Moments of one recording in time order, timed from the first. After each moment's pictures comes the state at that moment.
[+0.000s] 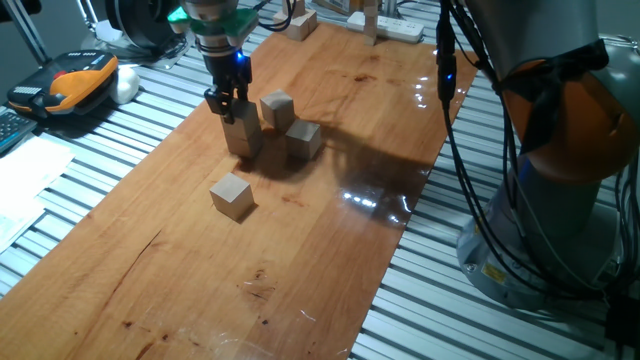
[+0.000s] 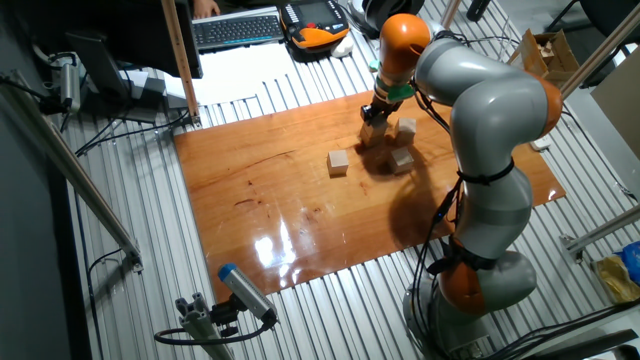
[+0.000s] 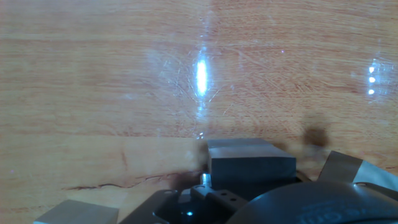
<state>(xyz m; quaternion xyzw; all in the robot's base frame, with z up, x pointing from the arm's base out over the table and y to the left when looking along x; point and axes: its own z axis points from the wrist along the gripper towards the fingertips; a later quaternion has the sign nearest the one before) 0.616 -0.032 0.117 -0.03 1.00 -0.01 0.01</state>
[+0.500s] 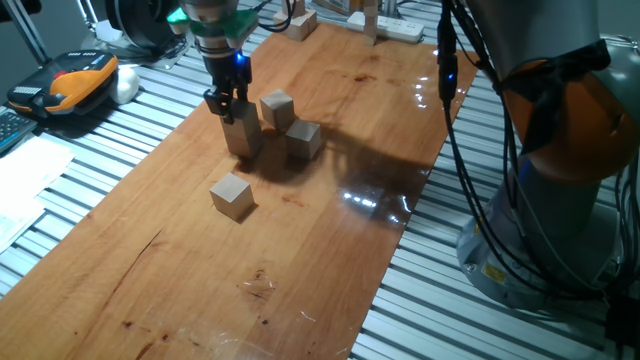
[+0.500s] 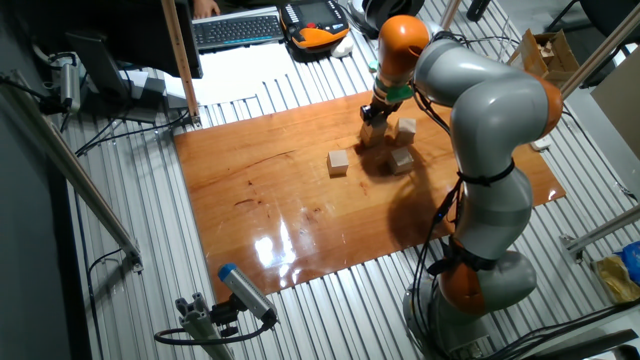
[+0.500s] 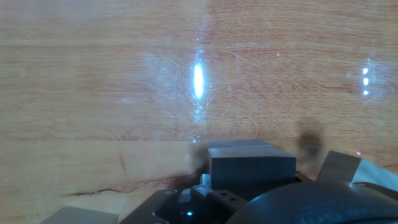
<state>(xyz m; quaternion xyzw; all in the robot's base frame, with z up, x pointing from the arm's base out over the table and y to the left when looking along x) 0.616 -0.032 0.117 -0.02 1.00 -0.02 0.02</state>
